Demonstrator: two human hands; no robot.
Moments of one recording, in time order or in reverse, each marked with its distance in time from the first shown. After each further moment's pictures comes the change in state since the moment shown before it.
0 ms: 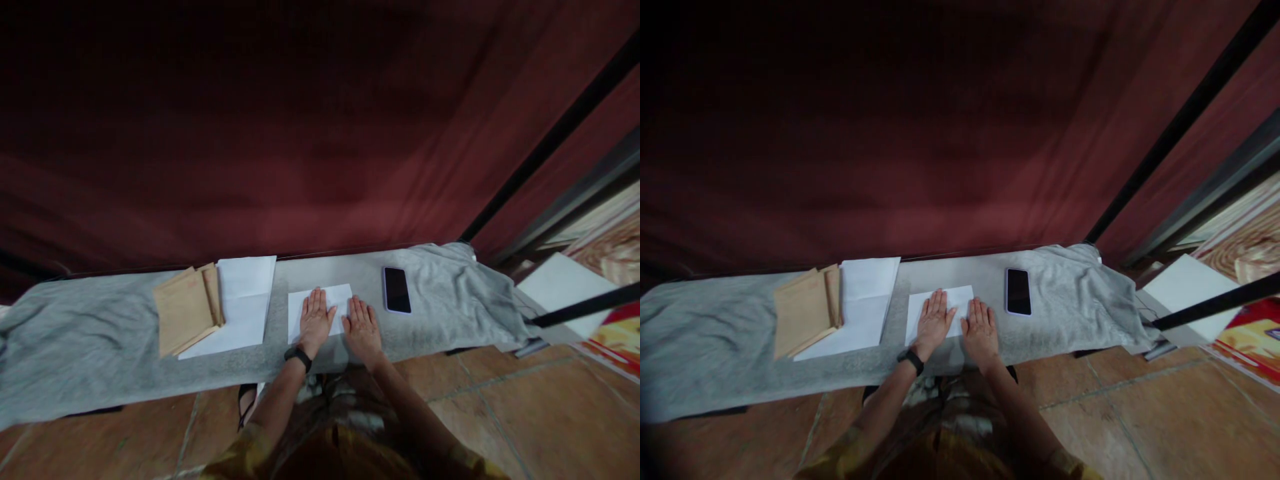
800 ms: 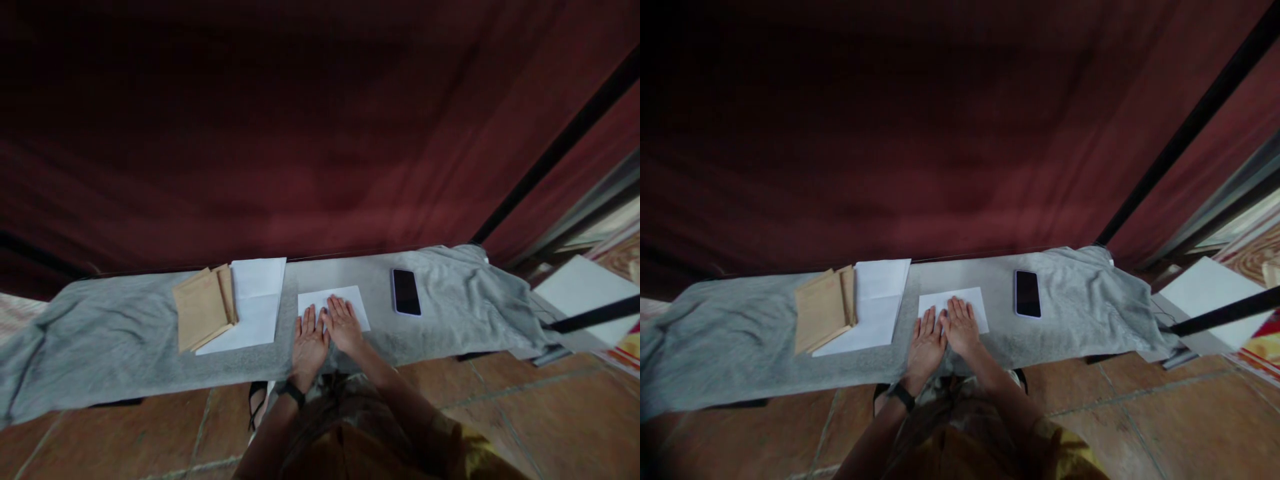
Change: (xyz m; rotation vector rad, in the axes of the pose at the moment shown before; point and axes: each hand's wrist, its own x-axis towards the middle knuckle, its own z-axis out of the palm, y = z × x) left_hand -0.065 -0.022 -0.023 0.106 0.013 -0.022; right_hand 0.035 -0.062 0.015 0.157 -0.204 -0.123
